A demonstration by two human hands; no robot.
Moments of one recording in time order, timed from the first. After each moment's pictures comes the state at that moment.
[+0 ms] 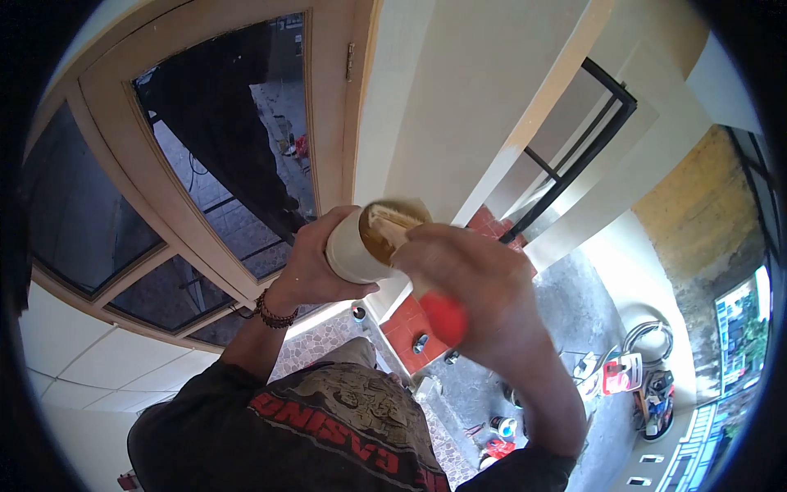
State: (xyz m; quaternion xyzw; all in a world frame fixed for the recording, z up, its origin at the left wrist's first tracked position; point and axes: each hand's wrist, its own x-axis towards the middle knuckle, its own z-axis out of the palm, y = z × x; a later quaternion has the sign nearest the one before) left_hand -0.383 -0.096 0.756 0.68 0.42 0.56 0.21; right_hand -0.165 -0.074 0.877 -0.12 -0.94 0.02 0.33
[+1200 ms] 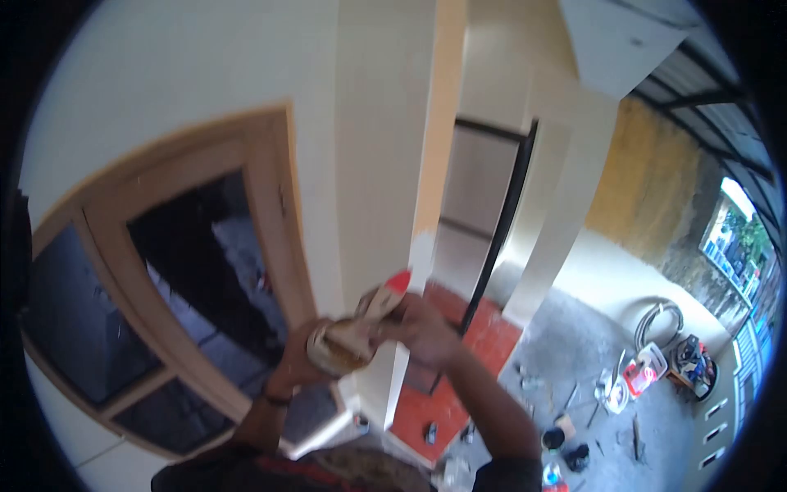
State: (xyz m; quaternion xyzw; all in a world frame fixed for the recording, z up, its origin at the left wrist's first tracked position) left_hand -0.380 -0.085 0.740 0.74 0.38 0.52 0.18; right_hand -0.141 -0.061 0.864 -0.17 -0.66 0.63 0.36
